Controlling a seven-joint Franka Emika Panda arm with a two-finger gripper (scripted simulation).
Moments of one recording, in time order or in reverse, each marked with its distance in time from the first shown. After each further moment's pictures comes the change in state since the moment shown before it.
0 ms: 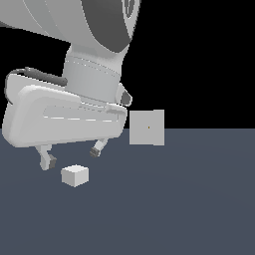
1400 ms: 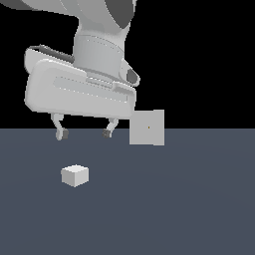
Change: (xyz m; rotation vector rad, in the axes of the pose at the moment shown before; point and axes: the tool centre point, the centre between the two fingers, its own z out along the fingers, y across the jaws) arm 0.012 0.025 -0.040 -0.042 -0.061 0.205
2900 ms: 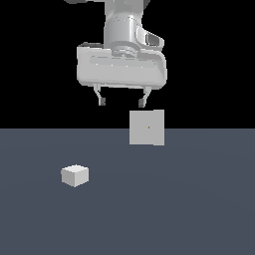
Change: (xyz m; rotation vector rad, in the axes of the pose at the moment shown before) arm 0.004 0.078 -0.075 -0.118 -0.199 0.641
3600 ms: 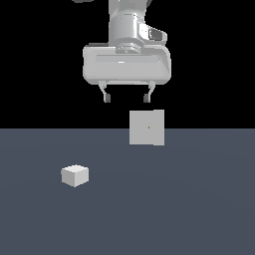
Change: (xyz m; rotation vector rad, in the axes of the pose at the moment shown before) arm 0.003 0.012 -0.010 -0.017 -0.030 0.094
